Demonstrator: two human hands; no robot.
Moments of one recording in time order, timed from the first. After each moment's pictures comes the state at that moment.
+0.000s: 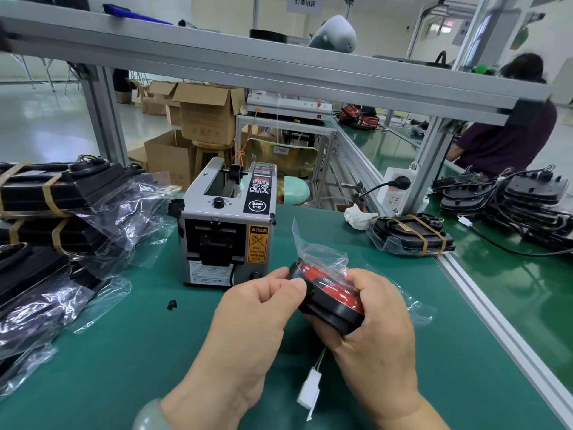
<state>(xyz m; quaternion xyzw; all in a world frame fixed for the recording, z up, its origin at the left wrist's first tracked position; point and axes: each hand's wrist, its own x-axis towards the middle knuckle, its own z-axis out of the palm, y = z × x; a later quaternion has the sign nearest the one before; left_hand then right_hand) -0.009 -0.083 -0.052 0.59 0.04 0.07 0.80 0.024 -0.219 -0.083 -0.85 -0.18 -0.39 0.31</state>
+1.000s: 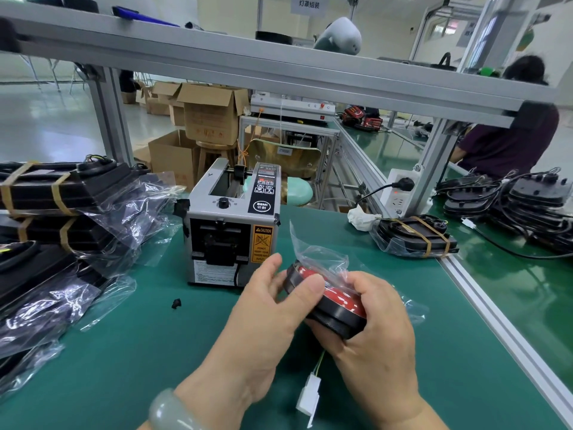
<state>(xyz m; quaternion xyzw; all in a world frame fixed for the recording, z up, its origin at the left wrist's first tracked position) -0.001 -0.083 -0.055 0.57 0.05 0.01 0.82 0.024 -0.218 -0.084 -0.83 -0.21 -0.40 0.33</state>
